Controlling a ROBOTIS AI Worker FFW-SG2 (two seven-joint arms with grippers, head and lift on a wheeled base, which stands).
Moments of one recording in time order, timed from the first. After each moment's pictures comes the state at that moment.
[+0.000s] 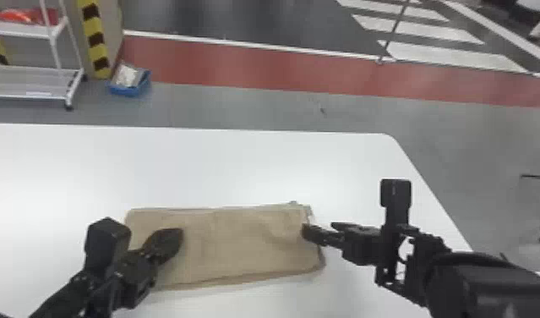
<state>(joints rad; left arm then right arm) 0.16 0.36 -0.40 -1.79 0.22 0.34 -0.13 0.19 -0.17 -0.22 -2.06 -0.26 1.07 0.36</state>
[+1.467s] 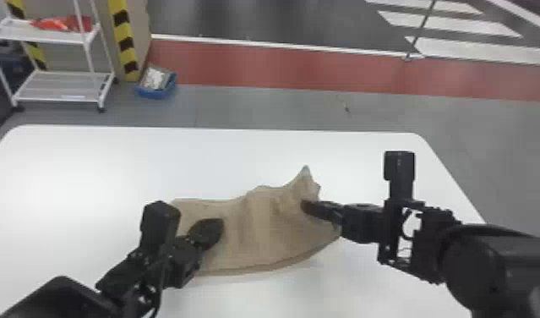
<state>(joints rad) 0.07 0.30 -0.46 -1.70 0.23 0.39 -0.15 0.08 -0.16 -0.14 -2.09 -0.37 1.18 0.36</state>
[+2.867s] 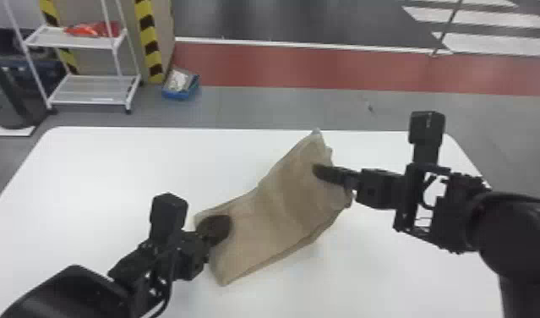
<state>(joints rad) 0.08 0.32 -0.39 -1.74 0.27 0.47 -0.15 -0.05 -0.12 -0.15 -2.12 -0.47 1.25 0.29</state>
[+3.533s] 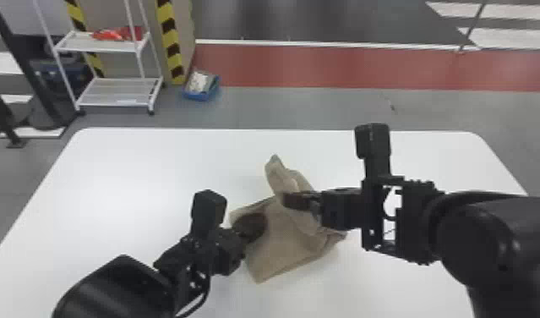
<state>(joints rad) 0.03 0.28 -0.44 -1.69 0.26 0.46 -0.15 -0.07 -0.09 0.09 -2.09 -0.42 1.31 0.23</state>
